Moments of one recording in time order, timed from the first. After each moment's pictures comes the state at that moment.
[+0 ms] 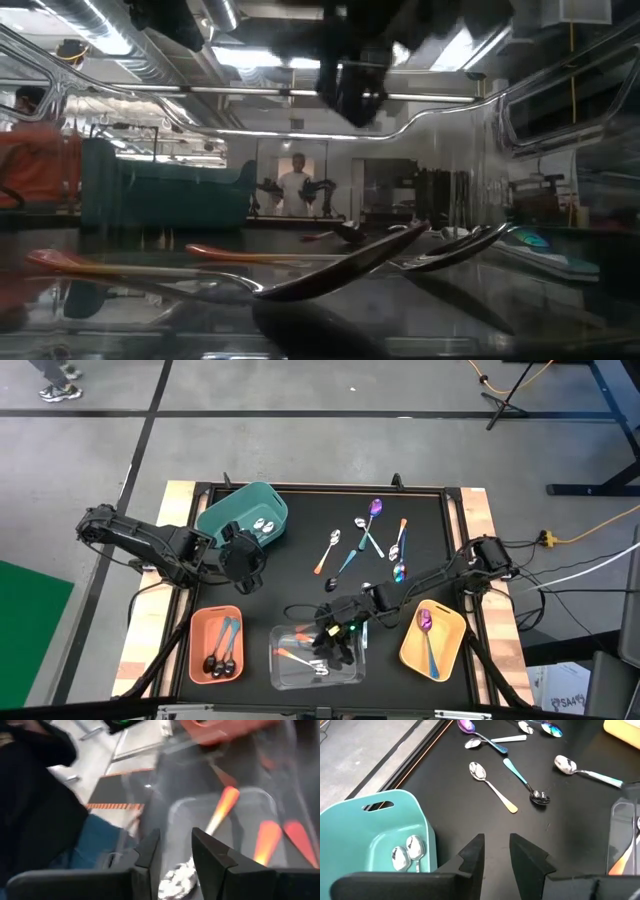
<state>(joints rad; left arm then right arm) -0.27 1.13 1.11 -0.93 -0.59 -0.54 0.33 1.87 1.20 0.15 -0.34 0.47</state>
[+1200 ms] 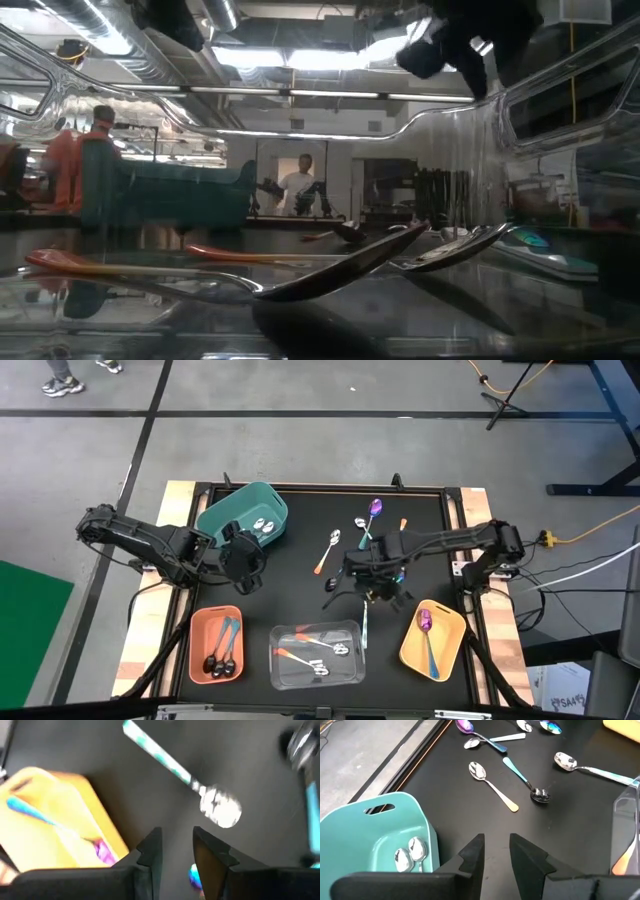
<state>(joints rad) -0.27 1.13 1.11 -0.93 -0.59 -0.51 0.10 1.73 1.56 -1.37 -0.26 -0.53</state>
